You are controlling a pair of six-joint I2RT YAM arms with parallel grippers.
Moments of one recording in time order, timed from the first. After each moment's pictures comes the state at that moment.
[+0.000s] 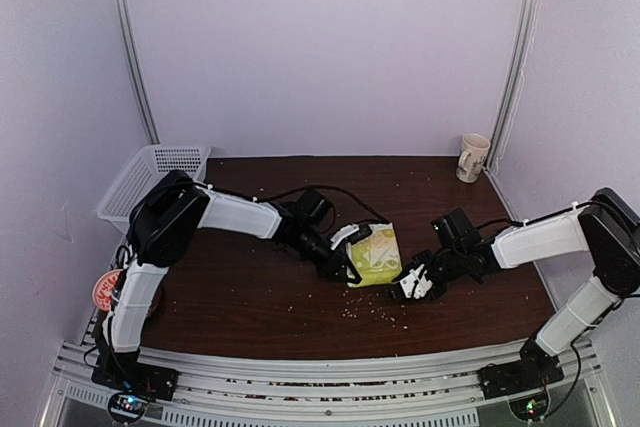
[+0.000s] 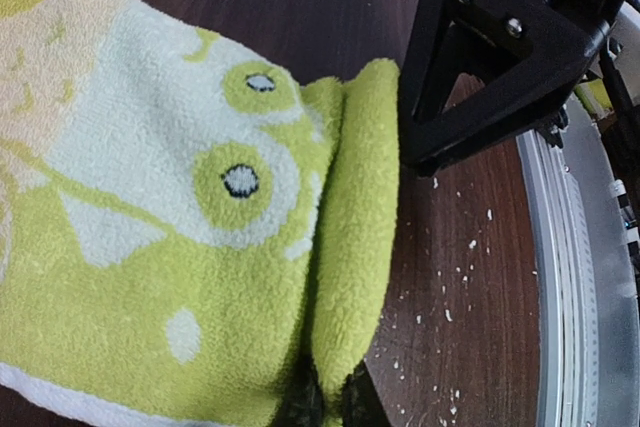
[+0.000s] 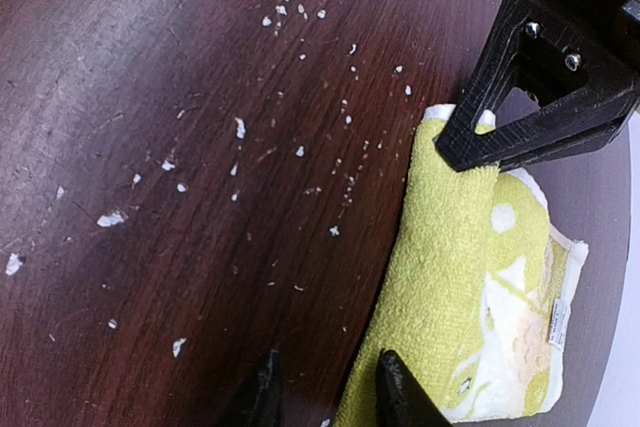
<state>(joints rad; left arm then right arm) -0.82 2.32 1.58 -0.23 0.82 0.13 0.57 1.53 0.62 -0.03 -0.45 -1.43</state>
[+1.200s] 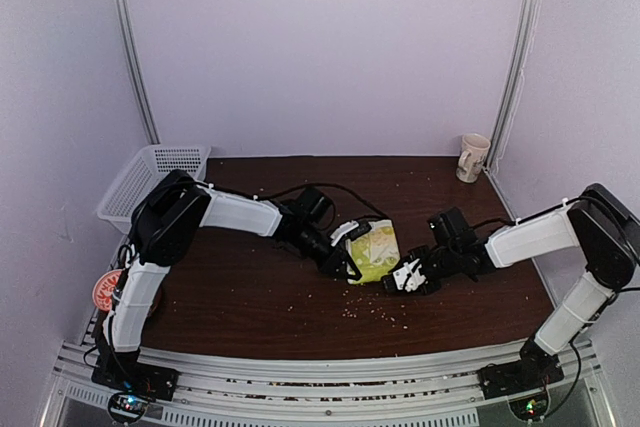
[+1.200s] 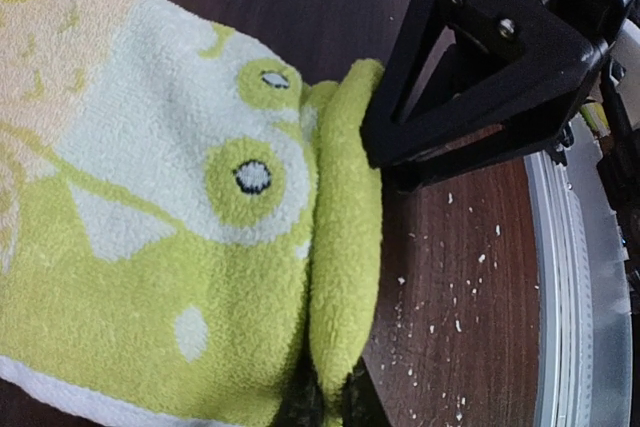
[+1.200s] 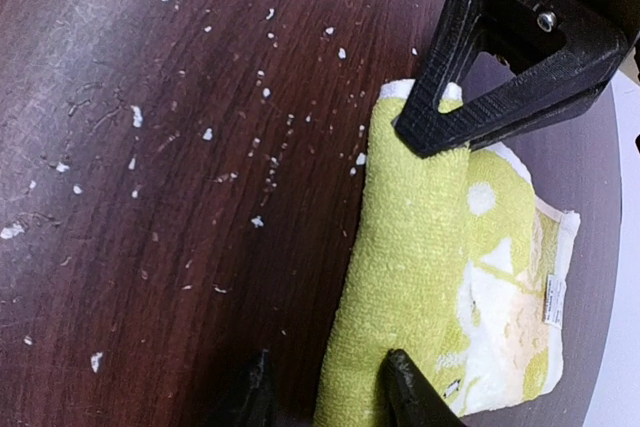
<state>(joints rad) -0.81 2.34 1.61 -0.24 0.81 0.08 0.57 1.59 0.63 0.07 -0.39 -1.33</state>
